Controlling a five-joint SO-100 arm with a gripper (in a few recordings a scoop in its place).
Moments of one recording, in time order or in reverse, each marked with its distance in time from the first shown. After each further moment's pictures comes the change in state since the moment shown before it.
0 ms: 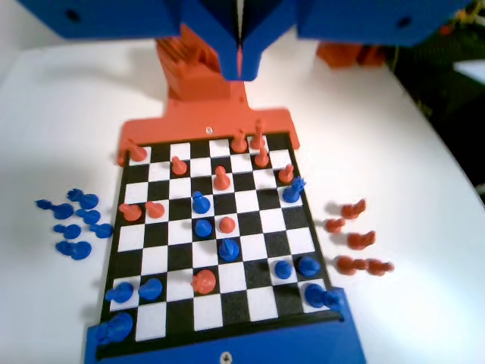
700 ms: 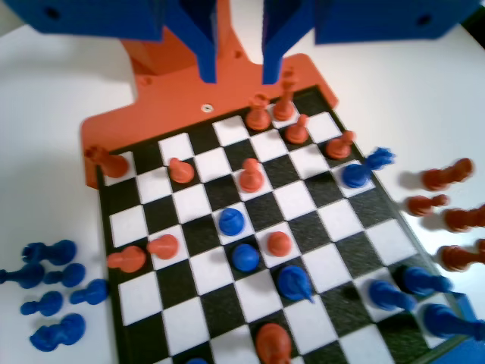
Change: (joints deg) arm -4.7 -22.8 -2.0 -18.0 16.9
